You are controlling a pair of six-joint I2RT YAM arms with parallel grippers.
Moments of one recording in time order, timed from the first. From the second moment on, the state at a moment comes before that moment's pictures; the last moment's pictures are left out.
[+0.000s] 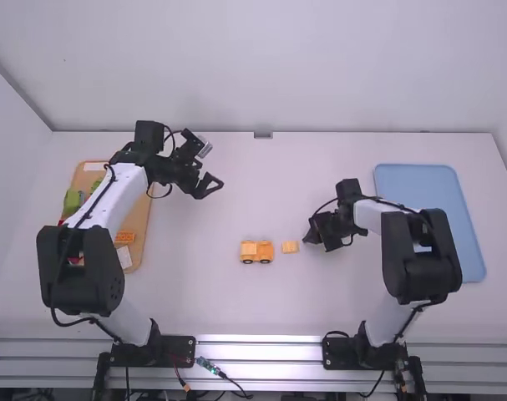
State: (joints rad) left arm 0.02 1.70 1.31 -0.62 0.67 0.55; right arm 0.11 1.83 0.90 -0.56 -0.59 1.23
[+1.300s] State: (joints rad) left arm 0.02 1.70 1.31 -0.72 0.68 0.76; right arm 0.41 1.44 1.11 -0.61 -0.14 -0.24
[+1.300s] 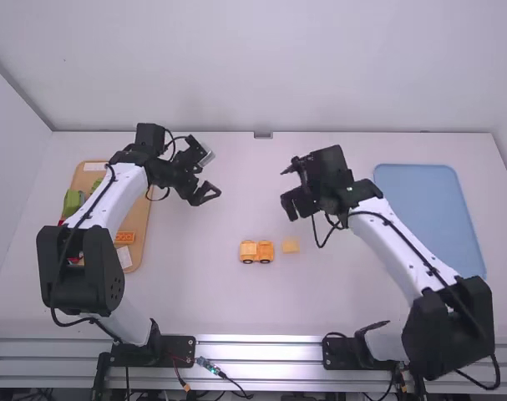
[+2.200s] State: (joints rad) left arm -0.01 1.70 1.09 -0.49 0.84 0.86; right arm 0.20 1.40 0.76 -0.38 -0.69 -1.16
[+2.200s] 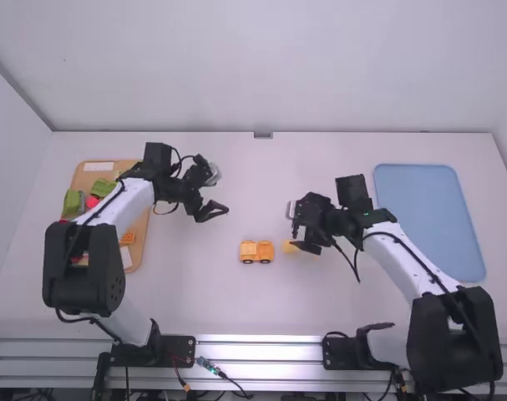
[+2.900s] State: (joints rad) left arm -0.16 1.70 0.60 0.18 1.00 0.97; right arm 0.10 1.81 0.63 0.00 -0.92 -1.14
